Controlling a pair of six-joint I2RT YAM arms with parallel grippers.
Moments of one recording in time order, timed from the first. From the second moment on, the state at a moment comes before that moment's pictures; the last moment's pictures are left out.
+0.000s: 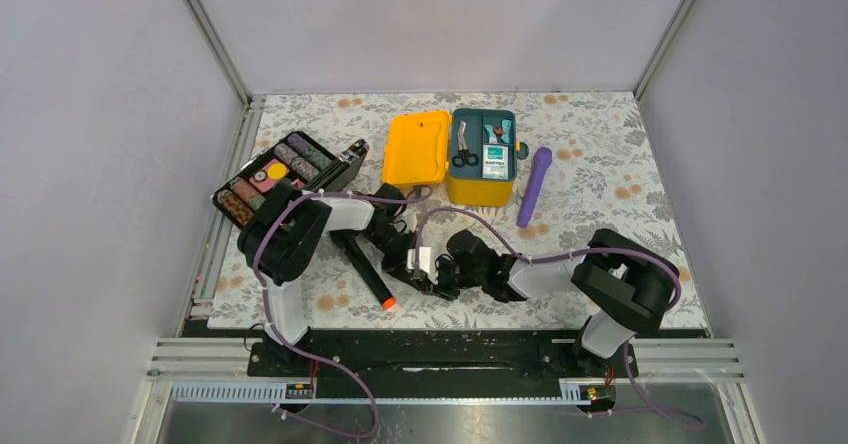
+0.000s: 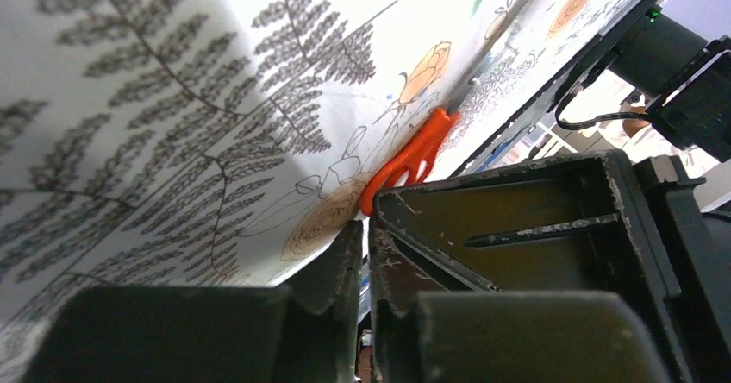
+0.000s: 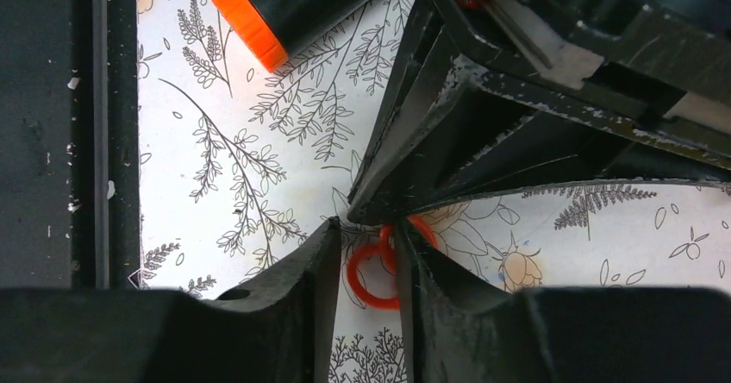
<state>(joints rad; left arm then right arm) -0.54 1.90 0.96 -0.52 0.81 -0.43 1.00 1.63 0.57 0.38 -0.38 -0.38</state>
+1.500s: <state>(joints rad) -0.48 1.72 1.04 -0.61 0.65 -0.26 0.75 1.28 0.79 -0.03 -0.47 -0.05</state>
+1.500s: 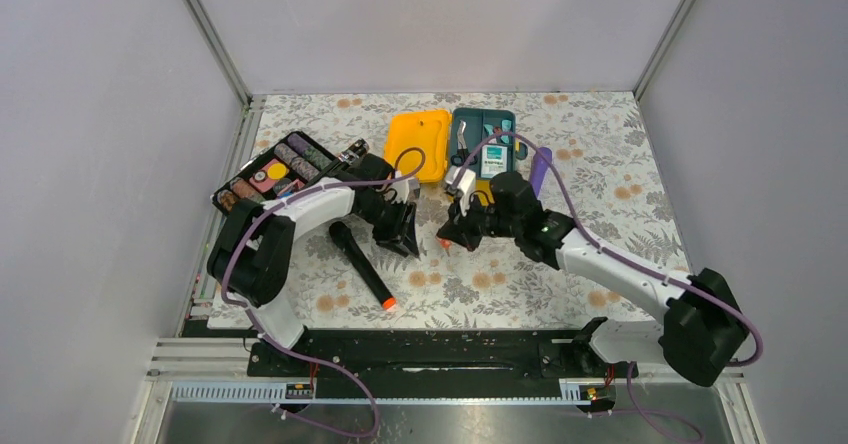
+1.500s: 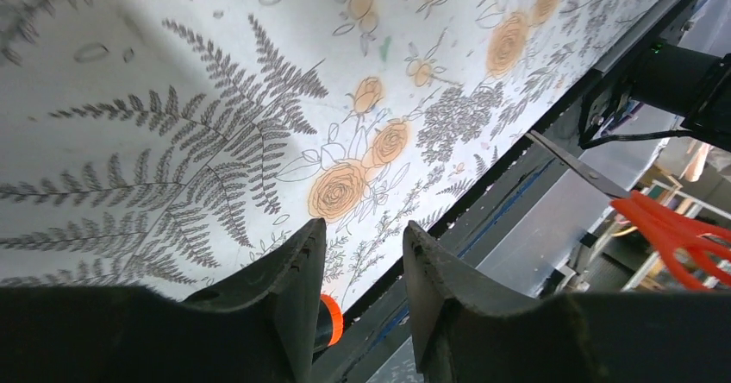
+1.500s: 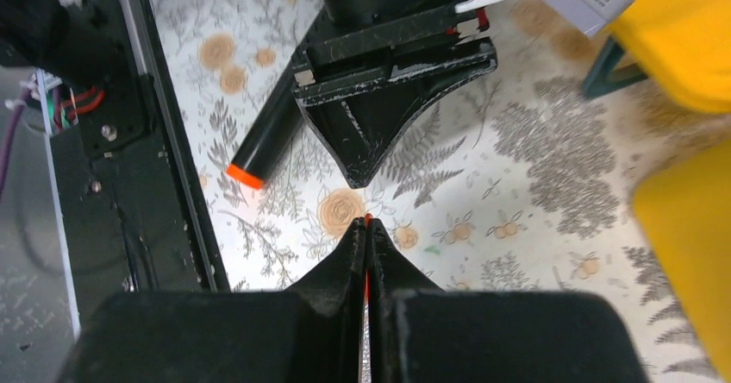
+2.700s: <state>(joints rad) -0.41 1.53 1.36 -0.85 0.63 0.19 0.35 1.72 1.43 0.08 -0.54 -0.35</state>
